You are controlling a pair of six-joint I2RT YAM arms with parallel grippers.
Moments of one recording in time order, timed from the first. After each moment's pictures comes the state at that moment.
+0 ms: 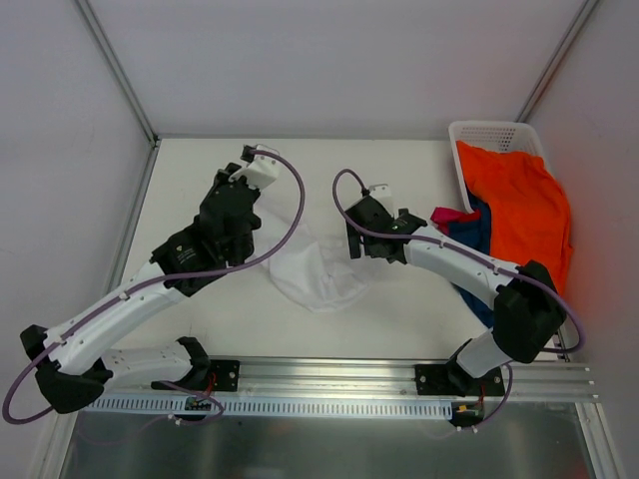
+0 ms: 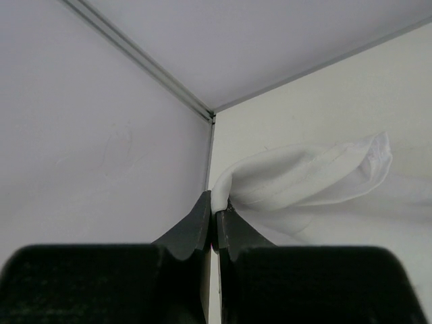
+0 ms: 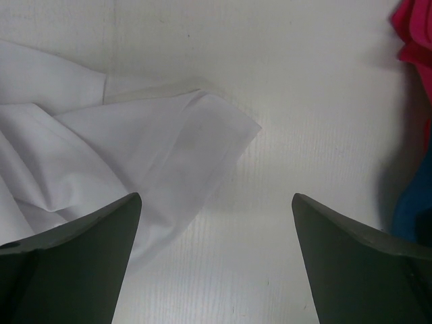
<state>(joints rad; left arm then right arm) -0.90 1.08 1.21 -0.32 -1.09 0.50 0.78 1.53 1.15 -0.68 0.53 0.50</state>
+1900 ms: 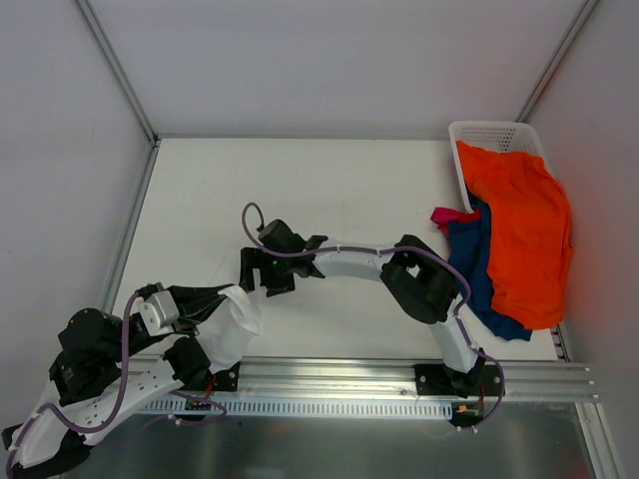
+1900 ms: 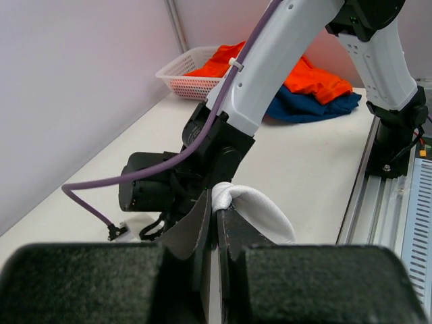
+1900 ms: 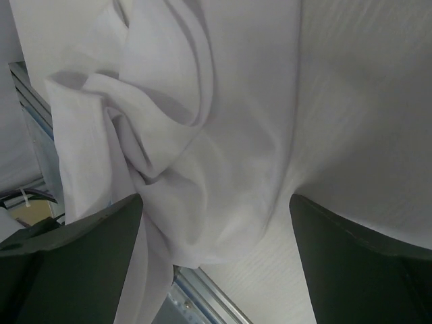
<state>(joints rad) -0.91 0.06 0.75 -0.54 0.14 0.20 1.06 2.13 1.52 -0.25 -0.28 0.87</state>
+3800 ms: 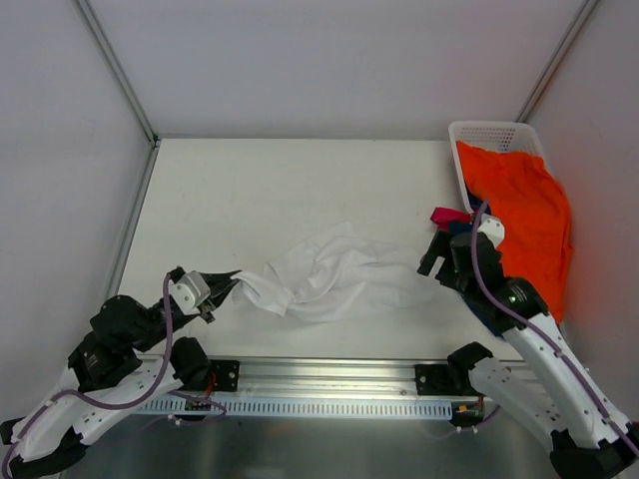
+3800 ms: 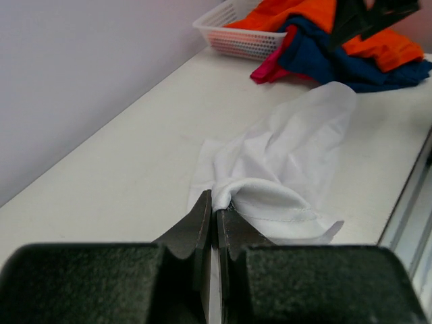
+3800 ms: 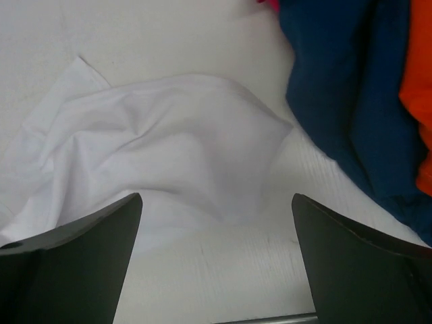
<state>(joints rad) -0.91 0.12 0.68 -0.51 0.01 0.22 0.50 0.78 0.83 -0.82 0.40 0.65</state>
